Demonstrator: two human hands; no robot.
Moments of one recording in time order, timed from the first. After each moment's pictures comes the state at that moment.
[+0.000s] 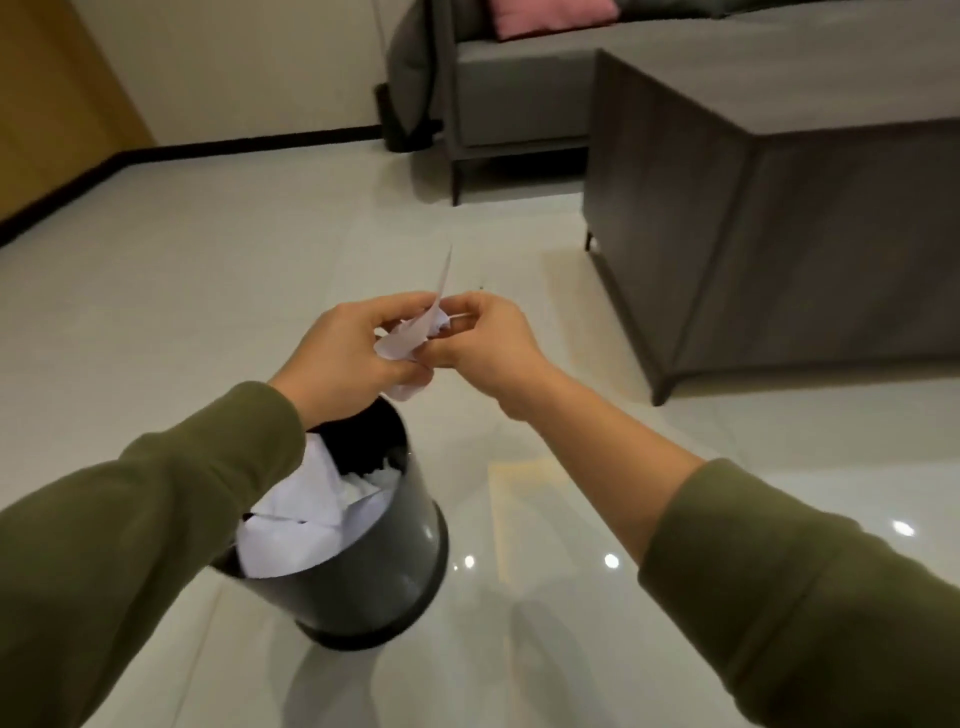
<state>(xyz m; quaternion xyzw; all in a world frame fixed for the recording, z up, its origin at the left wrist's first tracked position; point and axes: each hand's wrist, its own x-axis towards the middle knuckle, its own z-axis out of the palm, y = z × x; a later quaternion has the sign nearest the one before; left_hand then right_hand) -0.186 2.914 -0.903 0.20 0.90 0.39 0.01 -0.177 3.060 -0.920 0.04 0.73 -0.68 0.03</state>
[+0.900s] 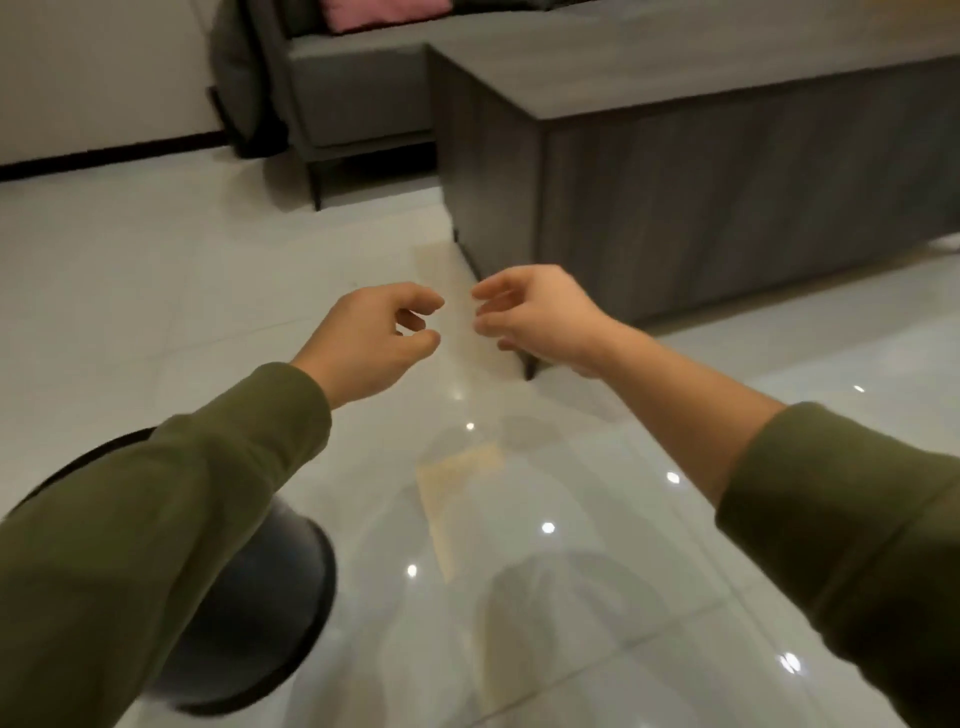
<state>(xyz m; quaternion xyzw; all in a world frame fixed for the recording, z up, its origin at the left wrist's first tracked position) -0.174 3.074 -0.909 0.31 0.89 0.32 0.03 -0.119 3.243 -0.912 0.11 0.83 -0.55 -0.04</state>
